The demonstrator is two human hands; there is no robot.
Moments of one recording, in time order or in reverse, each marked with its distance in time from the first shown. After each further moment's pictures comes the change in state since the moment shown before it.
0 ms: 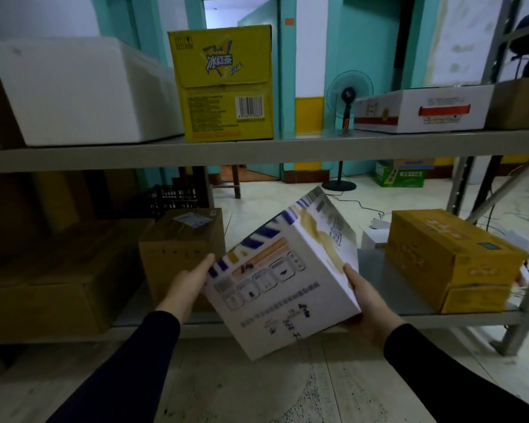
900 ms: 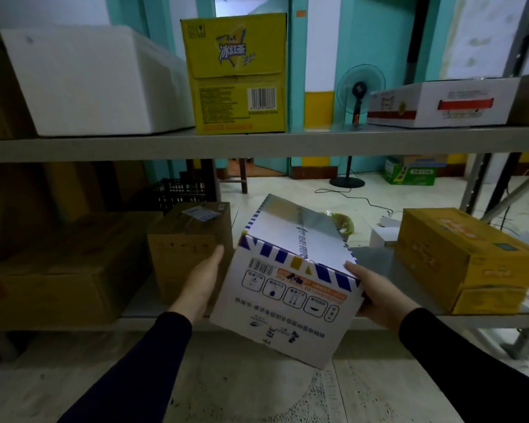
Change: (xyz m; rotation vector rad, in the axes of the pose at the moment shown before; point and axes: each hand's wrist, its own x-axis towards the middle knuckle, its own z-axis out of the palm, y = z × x) left_hand 0.000 -0.009 0.010 -0.129 -0.003 0.028; right_hand 0.009 -0.012 -0.001 -0.402 0.064 -0.083
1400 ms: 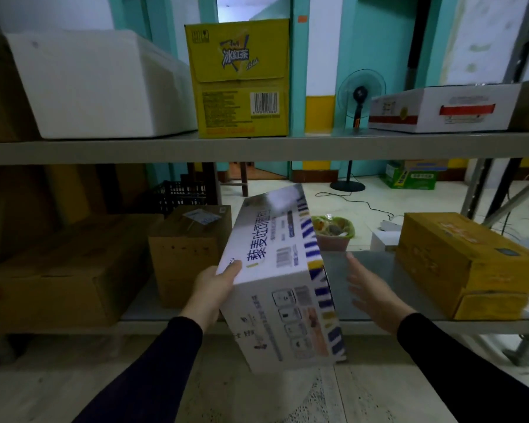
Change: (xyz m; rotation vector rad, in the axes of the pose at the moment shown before) left_hand 0.005 -0.002 0.008 -0.016 -0.002 0.025; right_hand 0.000 -0.003 0.008 -0.118 -0.005 -0.136
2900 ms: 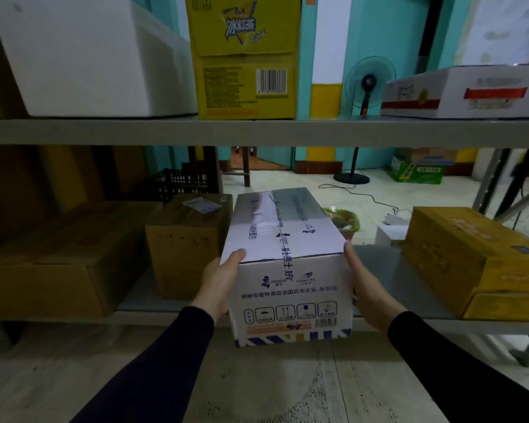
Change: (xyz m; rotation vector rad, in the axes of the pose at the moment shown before) left_hand 0.036 -0.018 0.017 -0.183 -0.007 -0.019; right_hand 0.020 0.005 0.023 0.039 -0.065 -0.035
